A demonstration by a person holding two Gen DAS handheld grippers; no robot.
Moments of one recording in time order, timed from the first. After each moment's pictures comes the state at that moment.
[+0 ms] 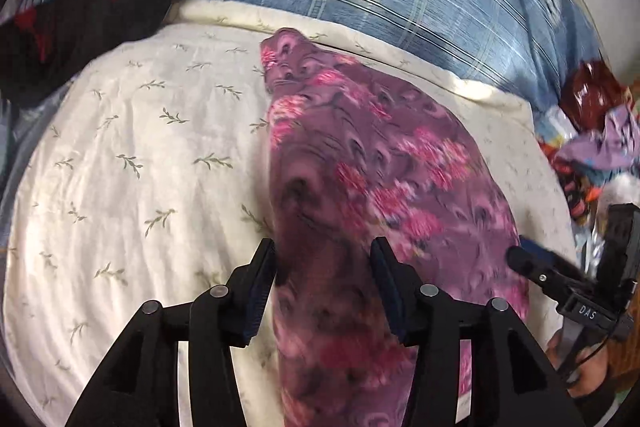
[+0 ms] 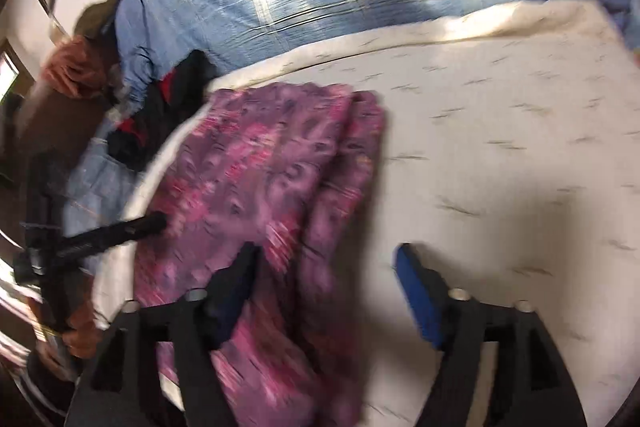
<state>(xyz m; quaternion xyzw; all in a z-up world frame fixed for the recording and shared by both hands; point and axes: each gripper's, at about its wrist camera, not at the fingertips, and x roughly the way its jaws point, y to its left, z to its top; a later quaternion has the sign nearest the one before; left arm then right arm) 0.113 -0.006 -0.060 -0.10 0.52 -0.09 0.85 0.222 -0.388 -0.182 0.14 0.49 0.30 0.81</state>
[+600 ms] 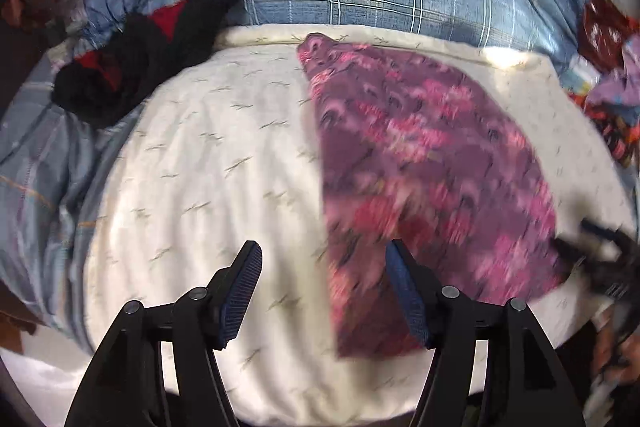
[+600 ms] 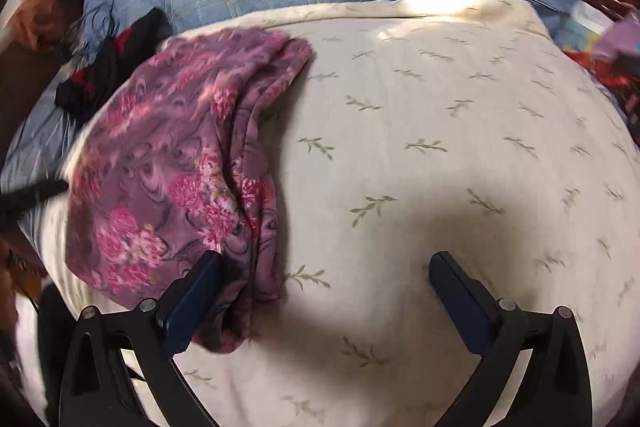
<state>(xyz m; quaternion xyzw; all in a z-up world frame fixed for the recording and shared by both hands) 0.027 -0.023 -0.025 0.03 0.49 -0.01 0.87 0.166 -0.412 -0.192 0.07 0.51 0.21 0.83</state>
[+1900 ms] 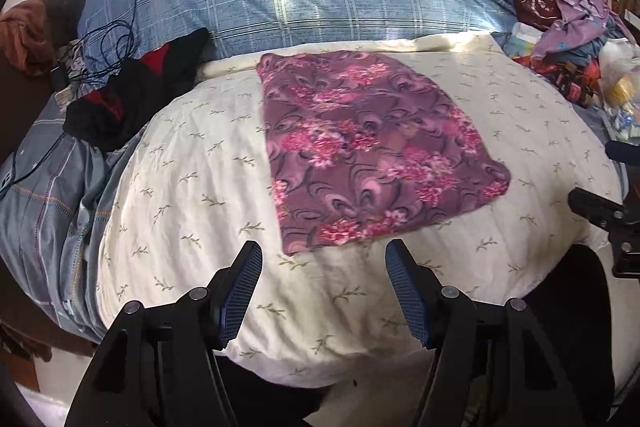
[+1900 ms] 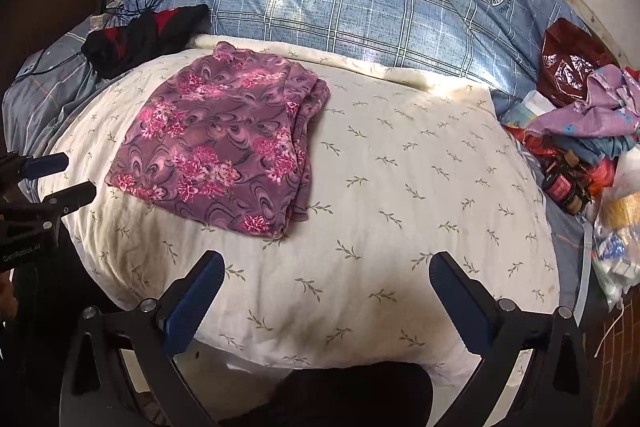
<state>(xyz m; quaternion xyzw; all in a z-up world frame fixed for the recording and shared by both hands) -0.091 -0.073 0.001 0.08 0.44 -0.06 0.89 0.058 -0.407 -0.107 -0.07 0.44 0.18 0.88</state>
